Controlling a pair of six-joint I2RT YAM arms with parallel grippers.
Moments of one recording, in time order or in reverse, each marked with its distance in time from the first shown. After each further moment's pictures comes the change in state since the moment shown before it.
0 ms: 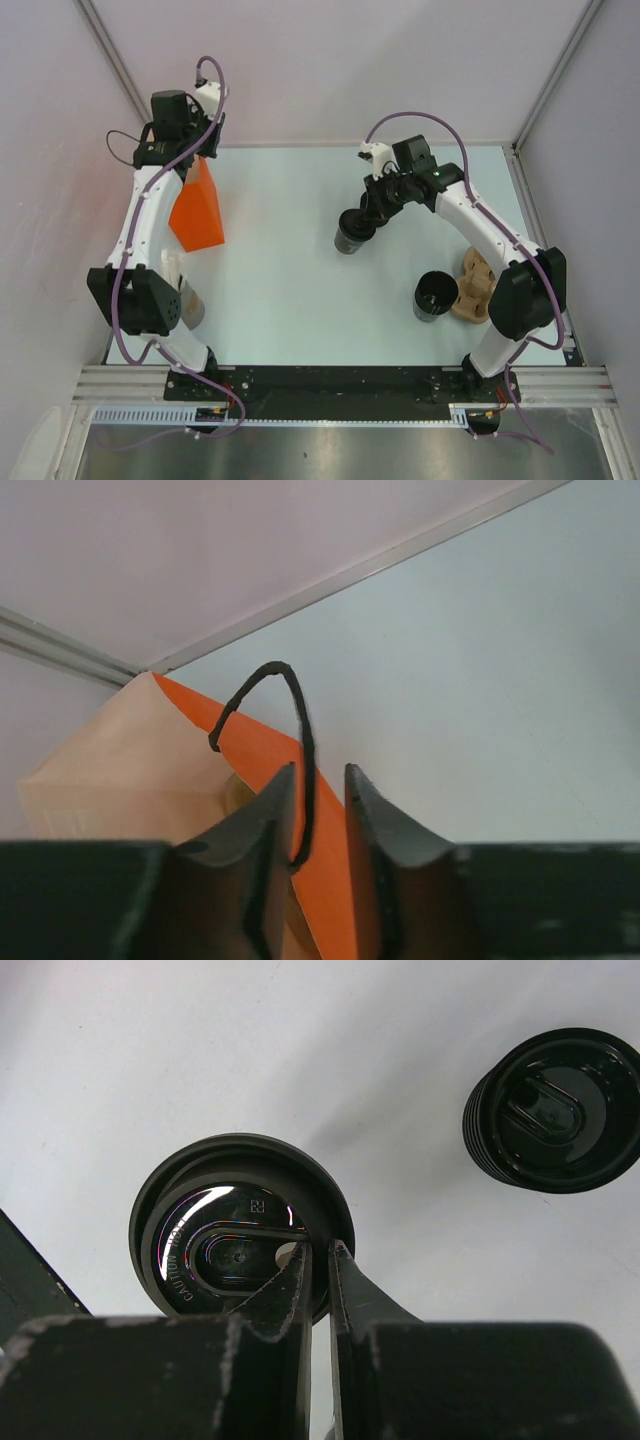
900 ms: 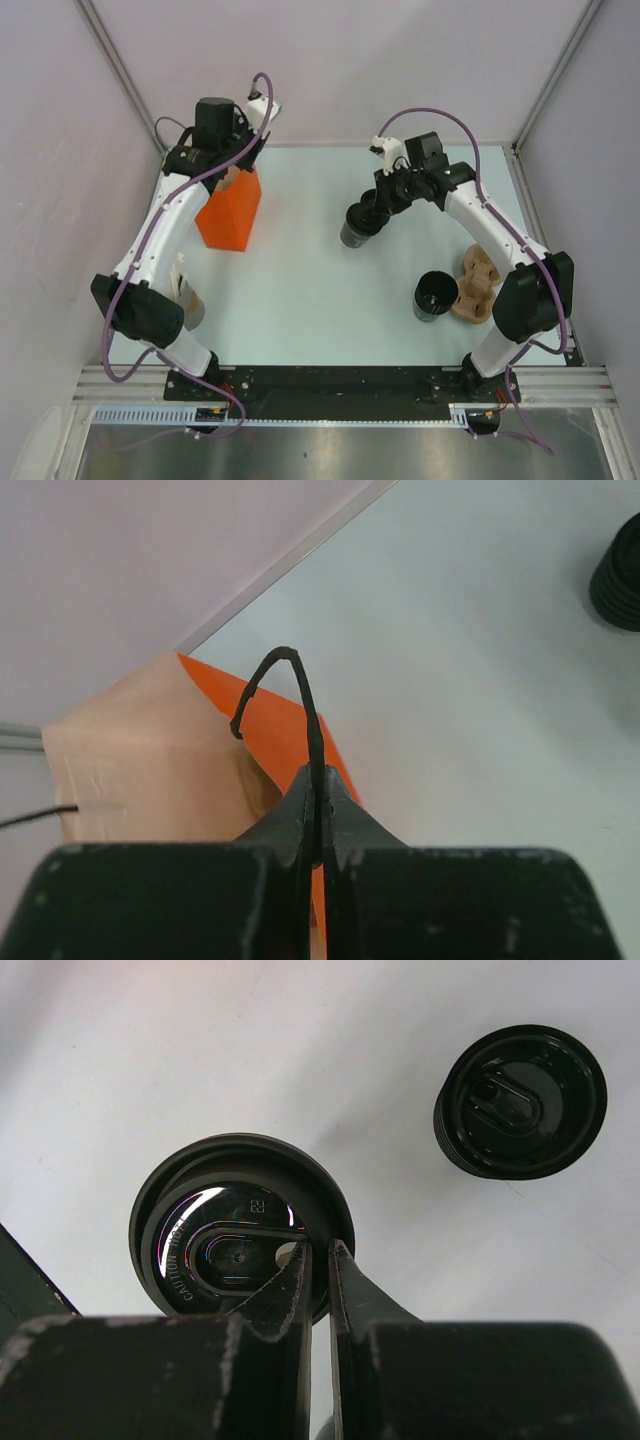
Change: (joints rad) left arm -0.235 -0.042 -0.005 -0.098 -0.050 0.039; right arm -0.051 -0.026 -0.015 0.014 -0.017 0.003
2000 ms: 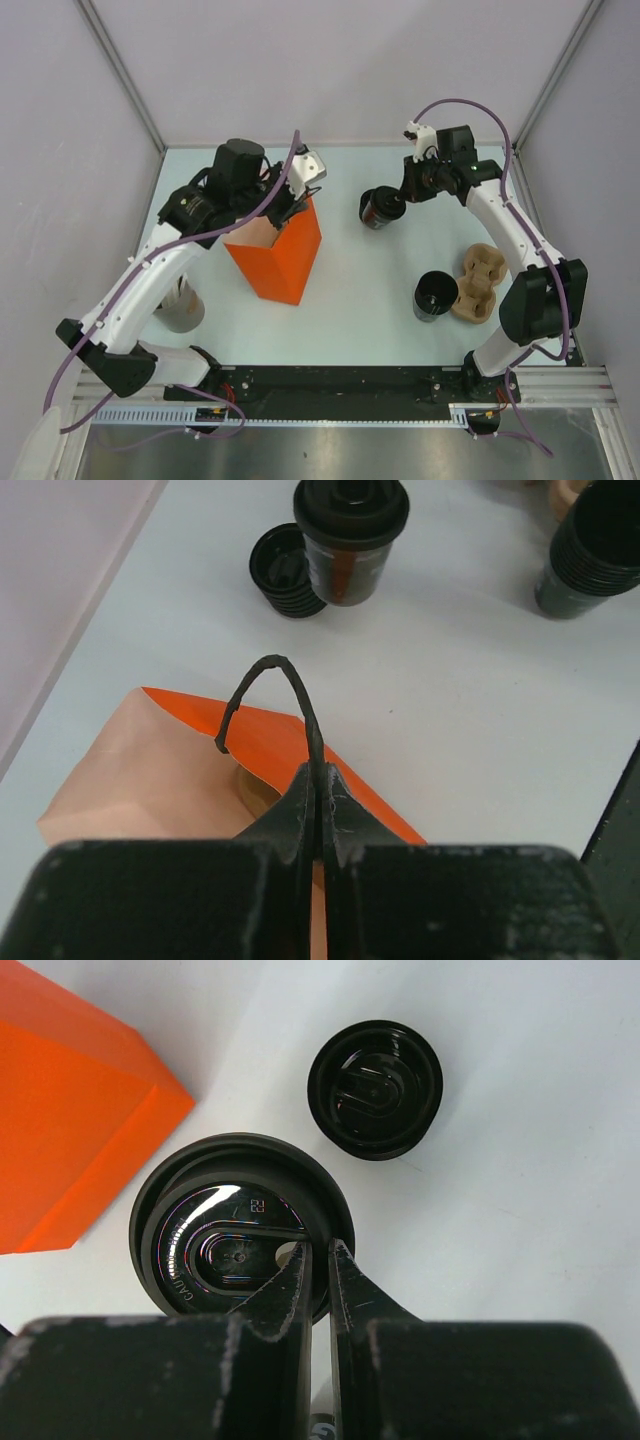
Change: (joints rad) left arm -0.360 -0.287 -0.142 -0.179 0.194 -0.027; right arm -0.142 -0.035 -0.016 0.036 0.050 0.051
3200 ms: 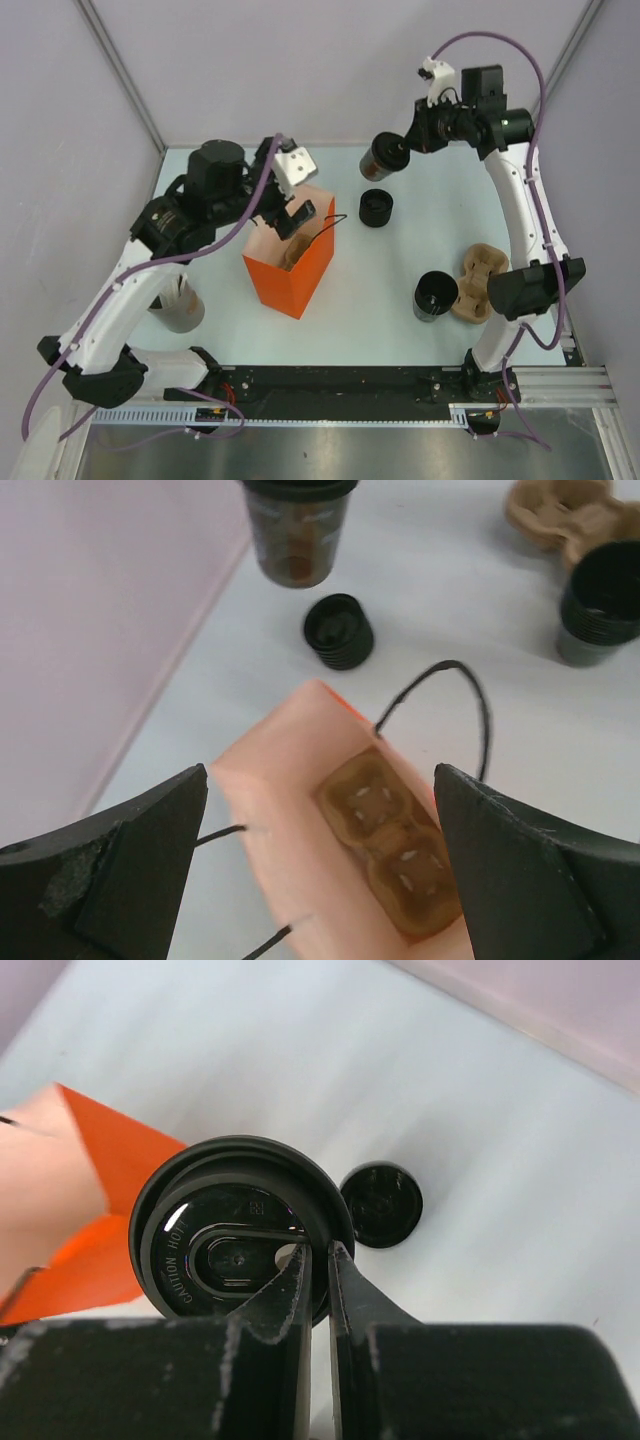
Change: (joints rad) left arm -0.089 -0.065 0.085 0.000 -0.095 0.027; right arm -0.047 0.148 0.594 -0.296 -0.105 -0.048
